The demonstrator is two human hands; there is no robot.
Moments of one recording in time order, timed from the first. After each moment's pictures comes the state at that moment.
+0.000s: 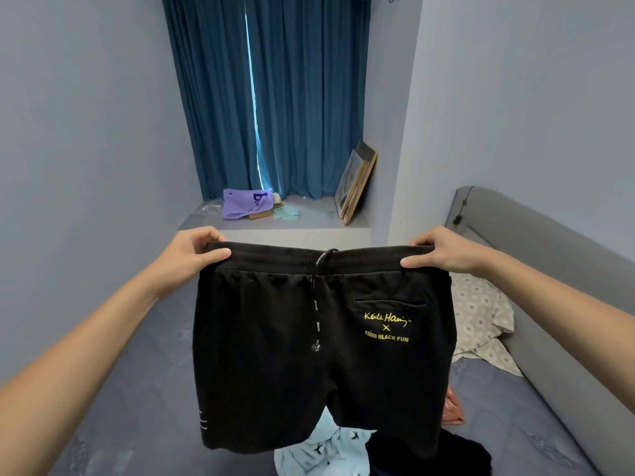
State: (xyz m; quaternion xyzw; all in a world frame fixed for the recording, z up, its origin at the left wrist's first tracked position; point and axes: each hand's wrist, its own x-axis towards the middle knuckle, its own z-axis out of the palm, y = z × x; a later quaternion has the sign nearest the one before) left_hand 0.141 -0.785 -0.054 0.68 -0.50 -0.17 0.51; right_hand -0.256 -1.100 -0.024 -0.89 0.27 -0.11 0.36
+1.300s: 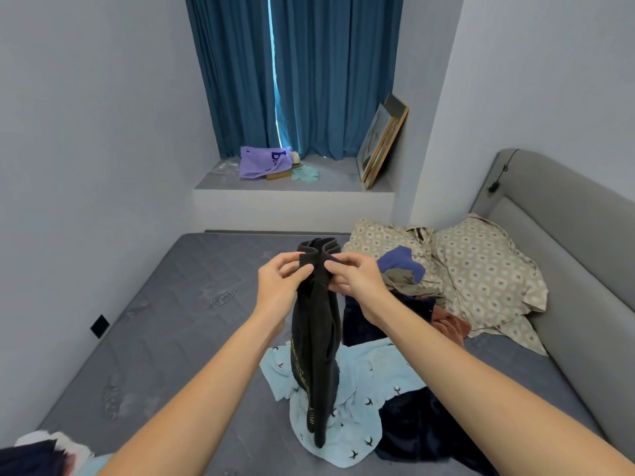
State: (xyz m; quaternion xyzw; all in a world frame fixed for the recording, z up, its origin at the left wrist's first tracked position) left_hand 0.036 -0.863 -0.182 0.60 -0.28 -0.24 0.71; right_hand -0.084 -0.988 -0.169 -0.60 0.29 -0.26 0.70
